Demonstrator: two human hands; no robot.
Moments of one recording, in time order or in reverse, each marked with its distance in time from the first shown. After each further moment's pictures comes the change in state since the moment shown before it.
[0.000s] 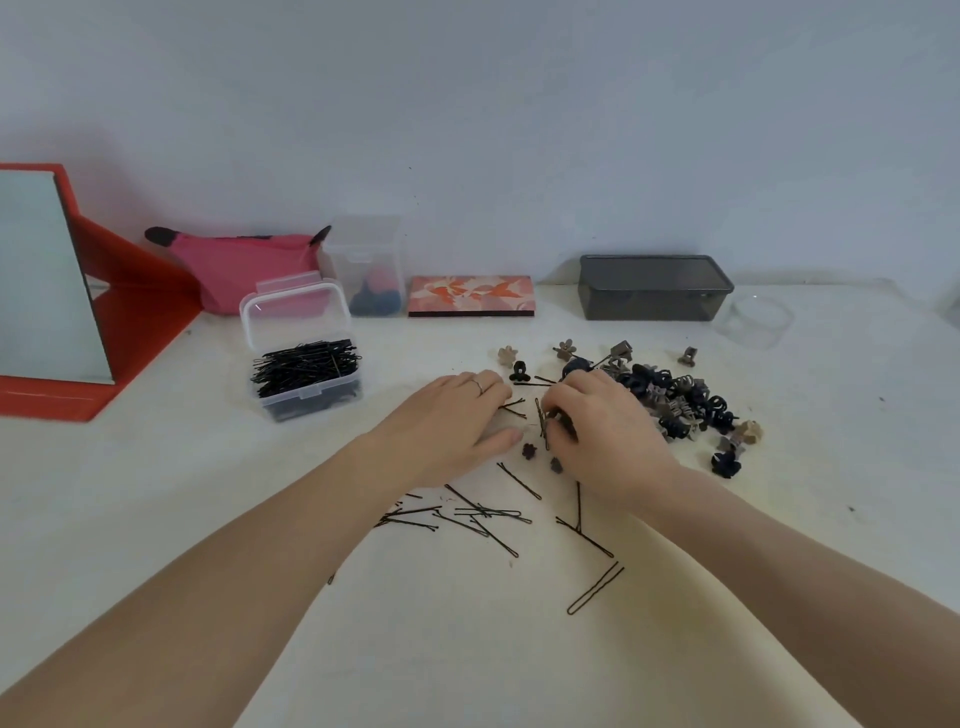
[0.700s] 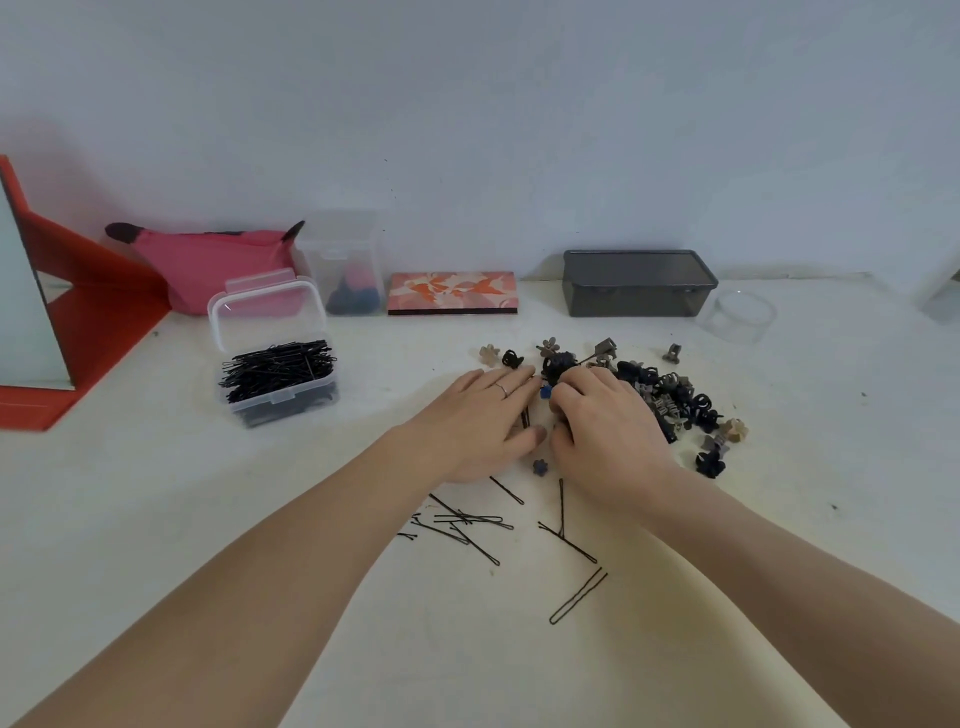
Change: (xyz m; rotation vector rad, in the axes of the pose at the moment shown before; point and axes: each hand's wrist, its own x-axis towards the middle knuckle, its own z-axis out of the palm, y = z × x) left_hand 0.036 0.026 0.013 -0.071 -0.156 -0.015; right_hand -0.003 0.017 0.004 -0.165 -0.014 0.062
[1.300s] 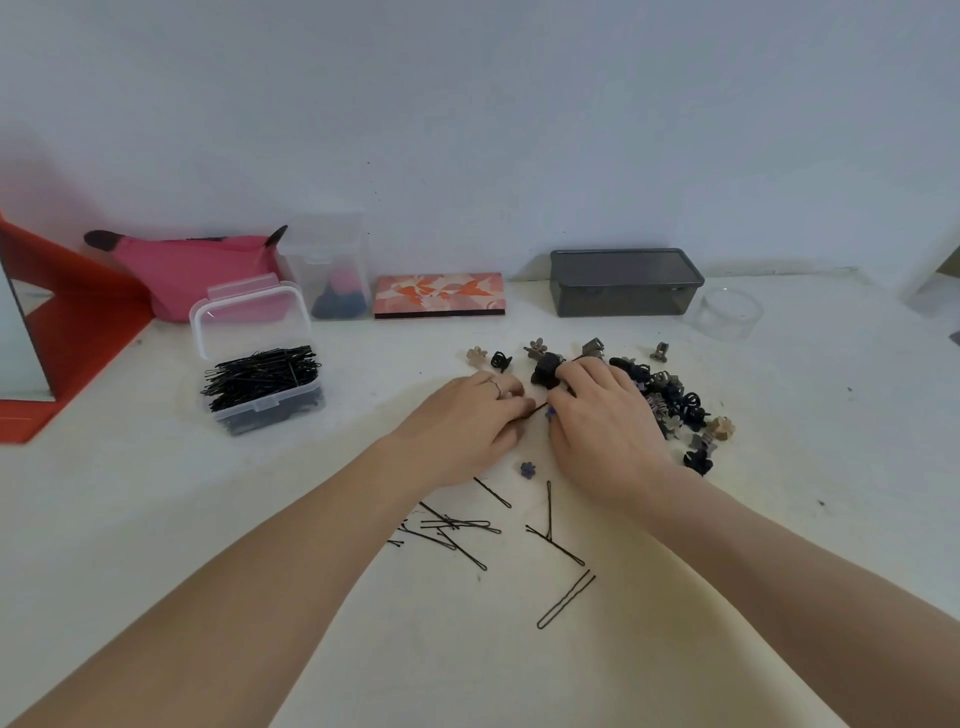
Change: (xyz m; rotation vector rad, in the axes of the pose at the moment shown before) left_hand 0.002 0.001 -0.002 0.034 0.201 0.130; right_hand 0.001 0.013 0.001 -0.181 -0.014 -0.031
